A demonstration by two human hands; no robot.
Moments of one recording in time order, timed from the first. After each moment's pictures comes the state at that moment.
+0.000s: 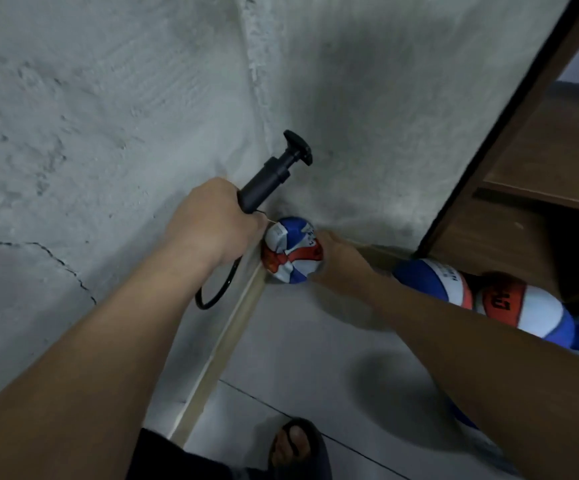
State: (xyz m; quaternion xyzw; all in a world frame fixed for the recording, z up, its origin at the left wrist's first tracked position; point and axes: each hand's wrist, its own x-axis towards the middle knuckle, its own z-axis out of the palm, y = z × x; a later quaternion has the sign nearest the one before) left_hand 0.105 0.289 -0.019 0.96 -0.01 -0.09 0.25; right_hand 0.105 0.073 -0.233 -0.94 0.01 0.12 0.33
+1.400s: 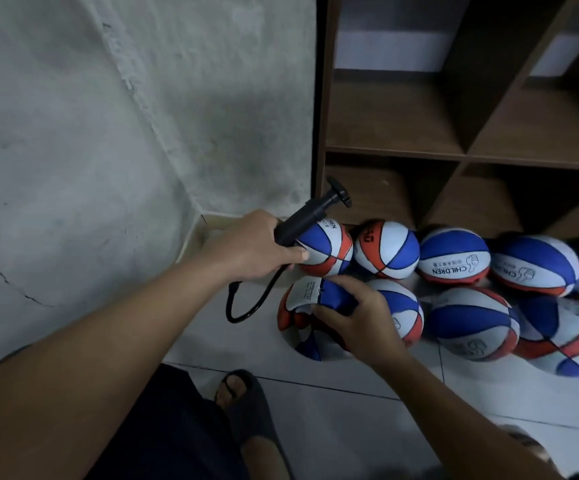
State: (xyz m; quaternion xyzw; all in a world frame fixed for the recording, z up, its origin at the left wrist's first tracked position) left_hand -0.051 0.150 -0.022 0.88 -0.28 -0.27 0.28; right_hand -0.224 -0.001 -0.149 -0.83 0.15 -0.10 0.53
